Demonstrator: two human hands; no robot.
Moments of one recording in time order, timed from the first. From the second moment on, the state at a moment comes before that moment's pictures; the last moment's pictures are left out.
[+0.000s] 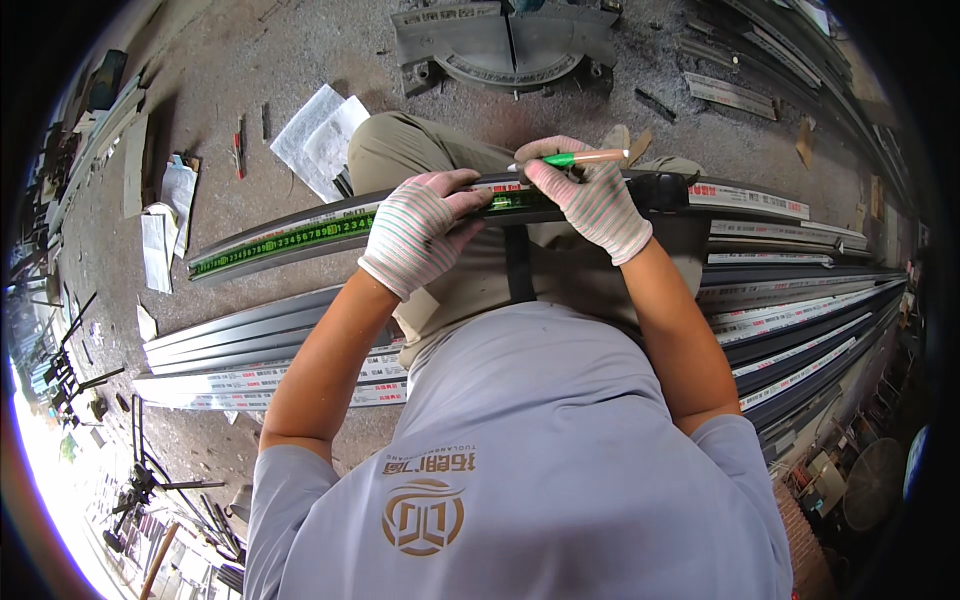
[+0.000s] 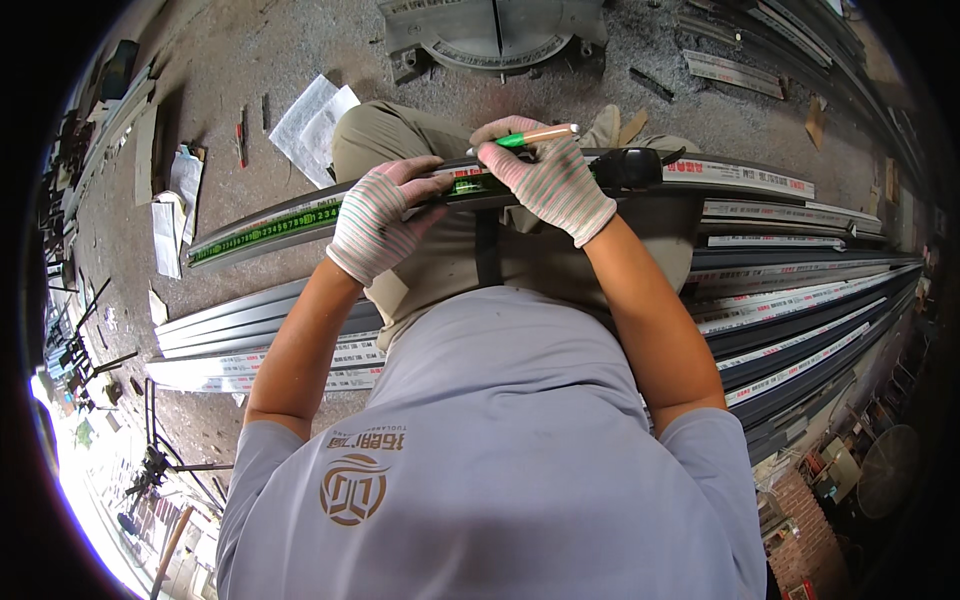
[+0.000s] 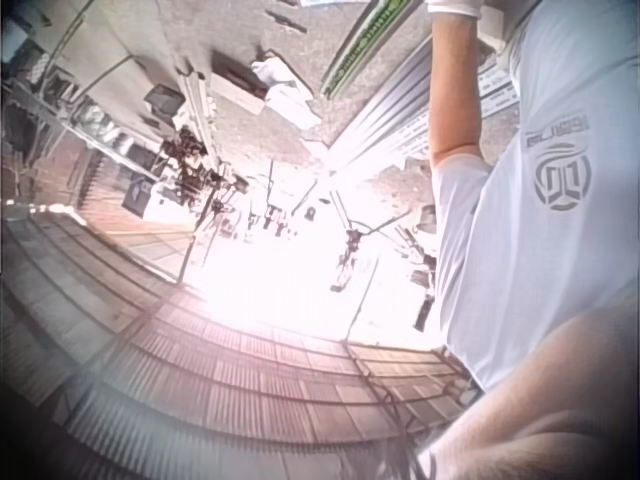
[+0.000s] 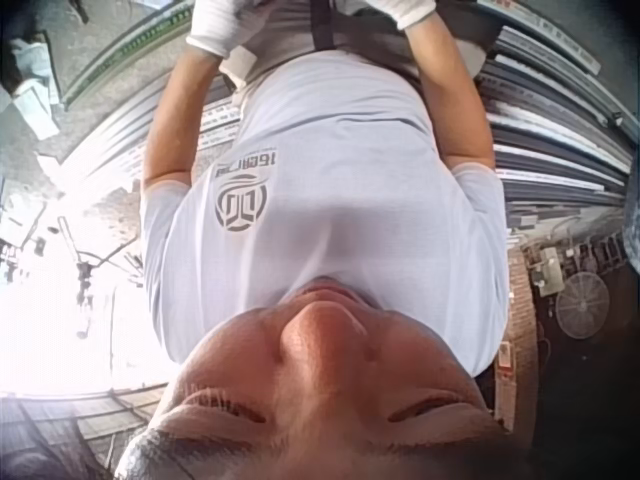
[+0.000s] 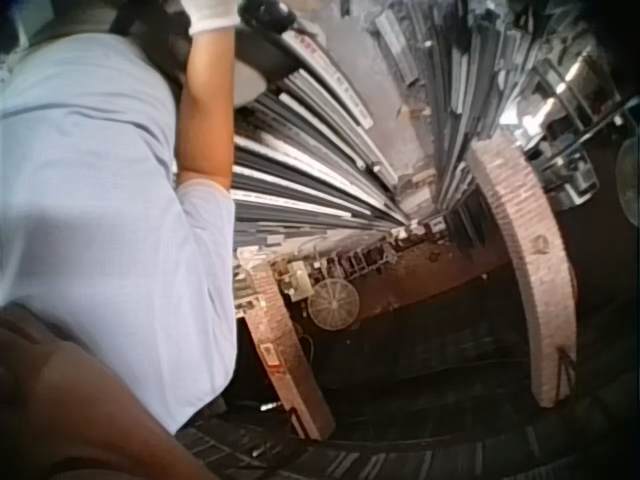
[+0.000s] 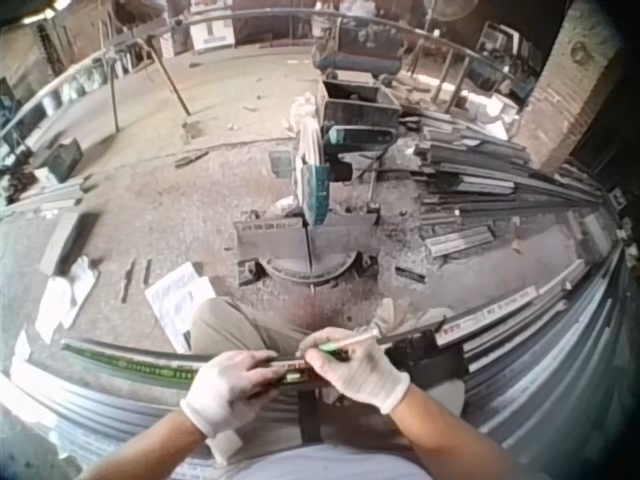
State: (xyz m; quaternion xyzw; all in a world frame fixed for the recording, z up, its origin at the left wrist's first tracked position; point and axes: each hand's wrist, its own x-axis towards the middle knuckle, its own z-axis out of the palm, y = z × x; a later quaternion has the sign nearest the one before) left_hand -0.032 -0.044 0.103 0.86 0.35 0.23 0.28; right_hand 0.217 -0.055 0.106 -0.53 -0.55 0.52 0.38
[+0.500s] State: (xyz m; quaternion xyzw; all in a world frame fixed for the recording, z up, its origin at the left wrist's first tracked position) left_hand -0.031 -0.044 0.104 0.86 0.36 0.22 0.27; right_hand 0.277 -0.084 0.141 -0.55 -0.79 -0.04 0.28
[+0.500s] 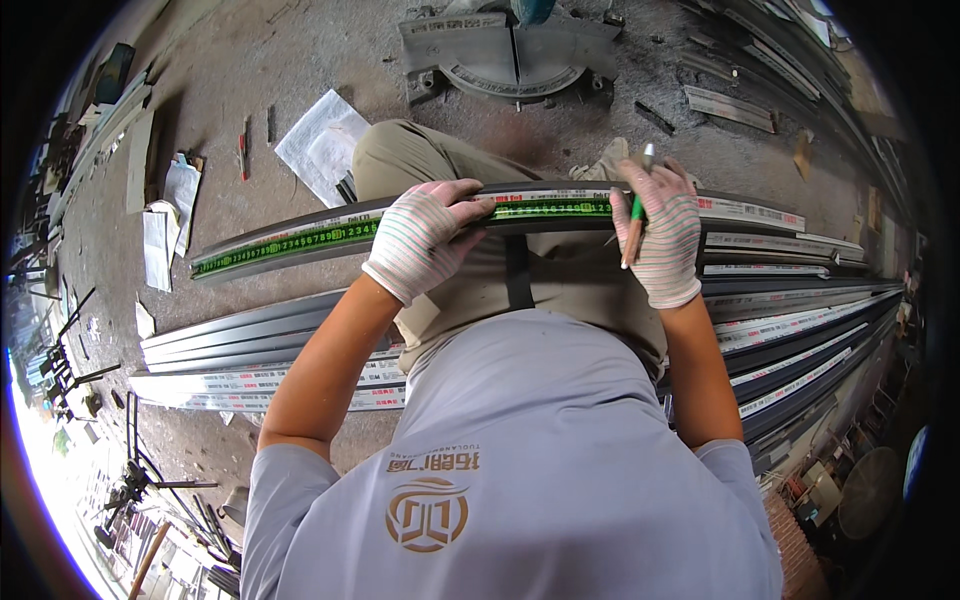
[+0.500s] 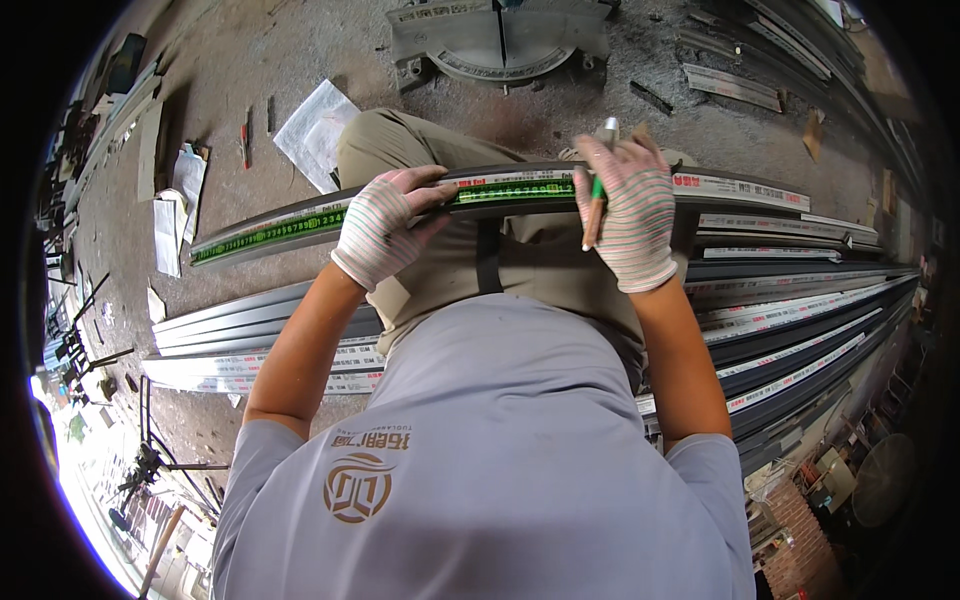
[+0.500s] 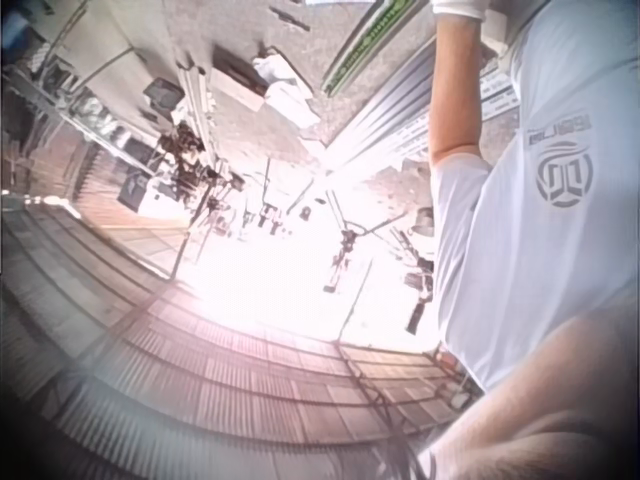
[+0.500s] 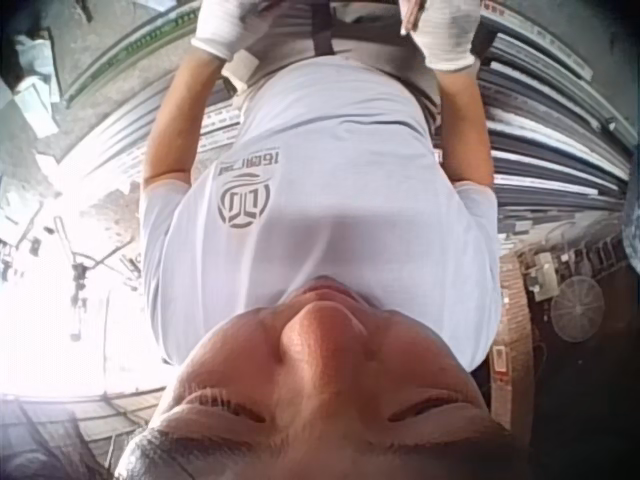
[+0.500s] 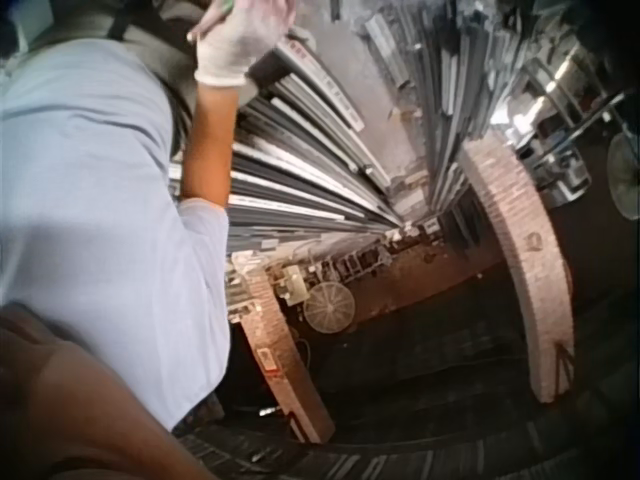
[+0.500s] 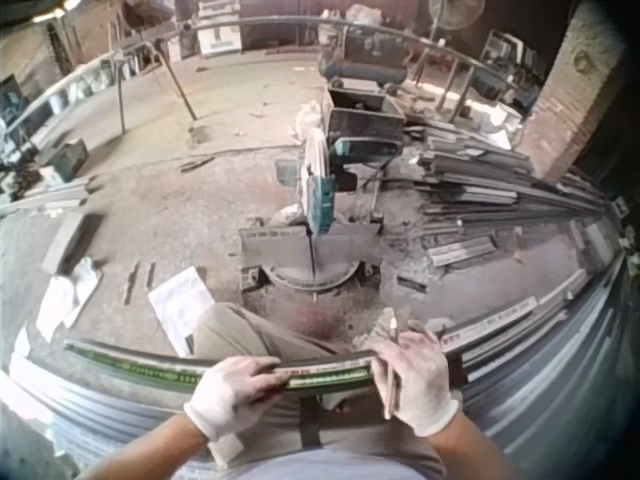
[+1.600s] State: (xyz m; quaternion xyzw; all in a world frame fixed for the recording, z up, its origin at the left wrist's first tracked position) left_hand -0.017 -0.042 0.149 0.86 0.42 0.06 0.29; right_hand 0.278 -0.113 0.125 -0.66 -0.67 -0.01 0.35
